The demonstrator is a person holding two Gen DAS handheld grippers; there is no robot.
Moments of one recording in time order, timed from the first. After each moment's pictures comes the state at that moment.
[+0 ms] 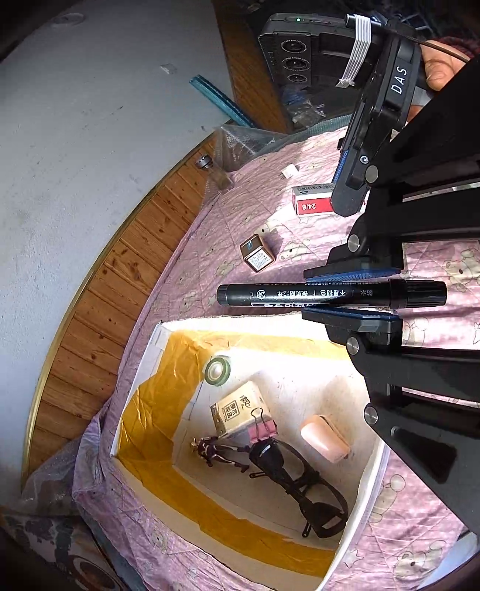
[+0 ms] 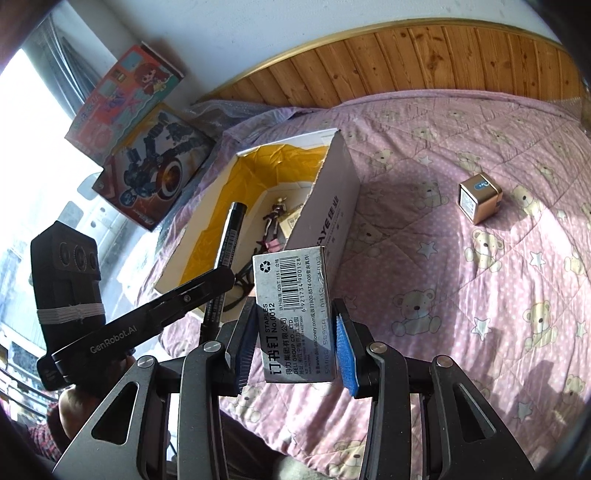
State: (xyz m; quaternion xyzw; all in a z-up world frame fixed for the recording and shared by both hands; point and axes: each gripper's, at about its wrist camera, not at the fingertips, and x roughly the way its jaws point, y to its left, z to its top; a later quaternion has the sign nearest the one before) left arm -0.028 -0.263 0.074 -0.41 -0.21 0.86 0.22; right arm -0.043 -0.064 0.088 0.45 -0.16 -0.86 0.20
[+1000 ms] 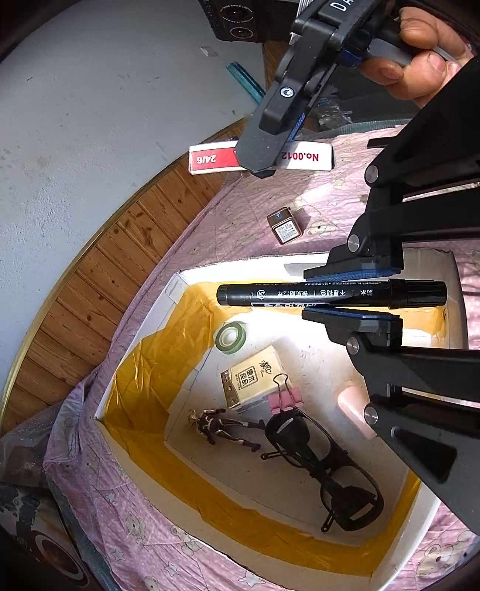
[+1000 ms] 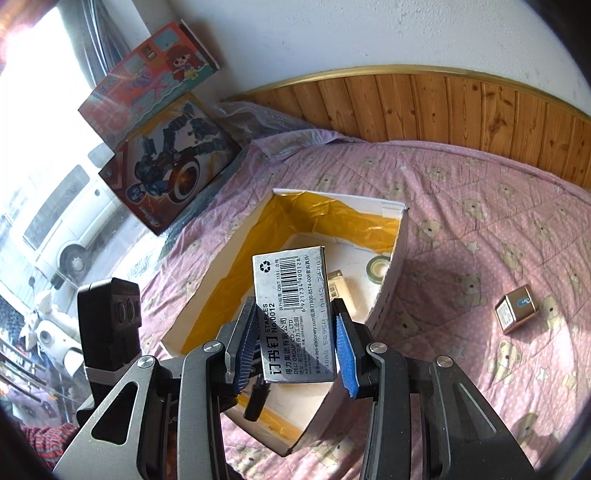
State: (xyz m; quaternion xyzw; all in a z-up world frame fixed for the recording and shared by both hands) left arm -0.084 -0.298 0.050 -0.43 -0.26 0.84 0.20; right arm -0.137 -0.134 0.134 0.42 -0.07 -0.87 0.23
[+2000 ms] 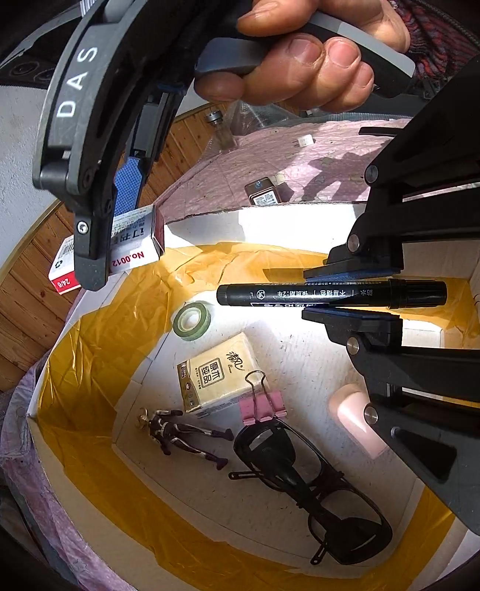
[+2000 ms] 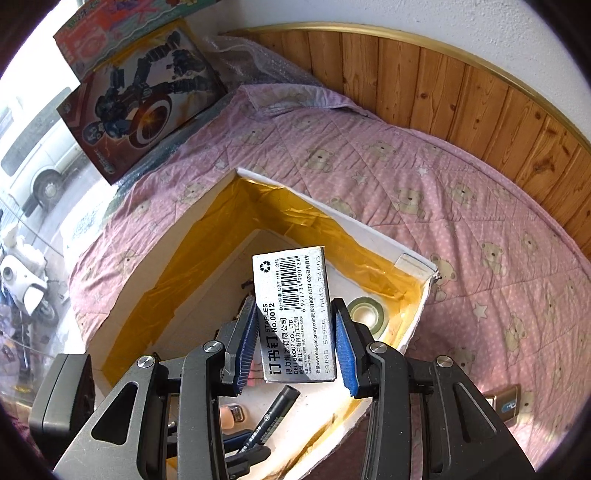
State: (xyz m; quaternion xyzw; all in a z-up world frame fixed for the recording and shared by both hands) left arm -0.118 -0.278 0.007 -0.51 -0.26 0.80 0.18; right arm -0.267 -0.190 0.079 0.50 0.07 -0.83 0.23
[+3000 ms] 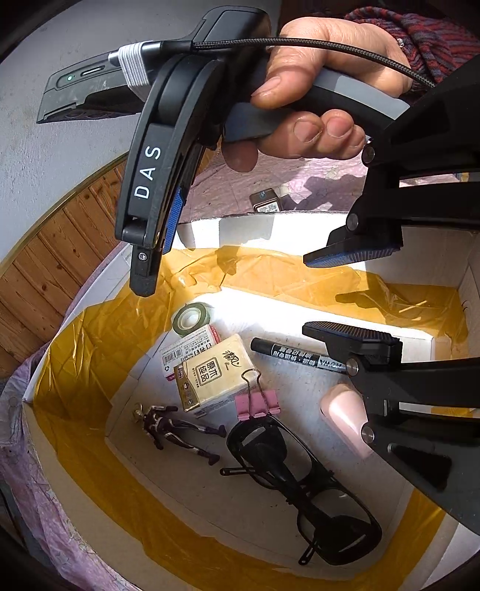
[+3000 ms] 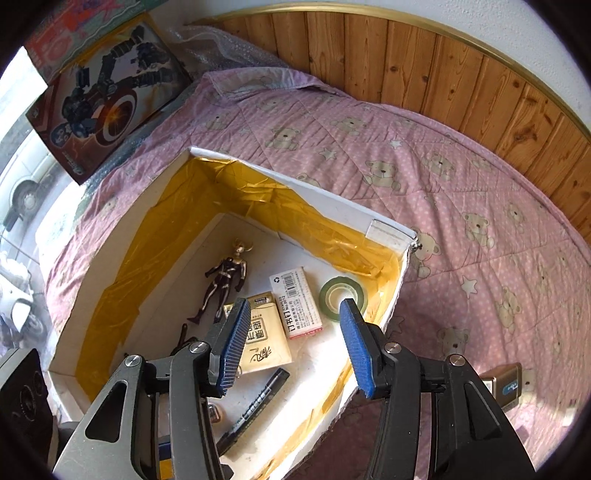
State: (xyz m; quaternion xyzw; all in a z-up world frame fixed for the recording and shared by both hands) left arm -0.113 -0.289 0.014 -0.50 -0.29 0.79 0.19; right arm -0.264 -0.169 0.058 0.51 0.05 -0.84 0.18
